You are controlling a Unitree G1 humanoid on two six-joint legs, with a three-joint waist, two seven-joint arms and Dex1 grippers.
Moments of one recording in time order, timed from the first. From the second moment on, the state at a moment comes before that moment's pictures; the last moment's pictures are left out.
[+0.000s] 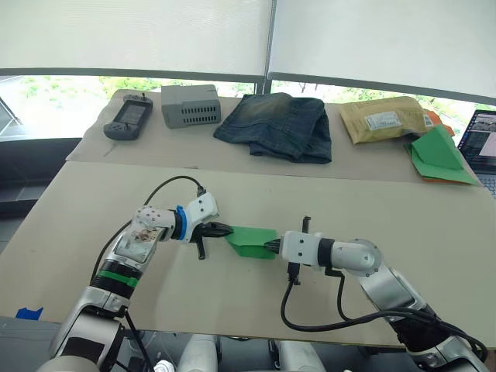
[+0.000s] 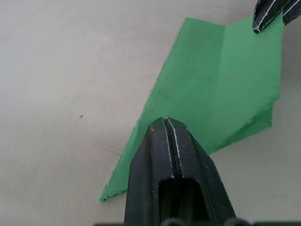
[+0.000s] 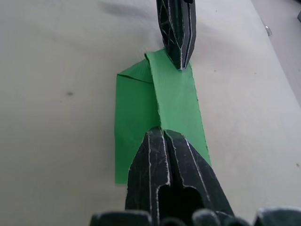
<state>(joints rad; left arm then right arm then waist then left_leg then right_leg) -0.54 0.54 -0.26 0.28 -0.11 0.26 -1.12 -0.27 -0.59 0.37 -0.24 -0.11 0.10 0.85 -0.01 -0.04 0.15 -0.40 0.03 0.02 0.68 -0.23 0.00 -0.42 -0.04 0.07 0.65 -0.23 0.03</state>
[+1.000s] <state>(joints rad) -0.49 0.54 -0.26 0.23 -0.10 0.24 -1.07 -0.71 -0.44 0.34 0.39 0.13 0.42 1.23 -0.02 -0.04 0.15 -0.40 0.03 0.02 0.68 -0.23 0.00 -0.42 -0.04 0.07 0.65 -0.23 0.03</state>
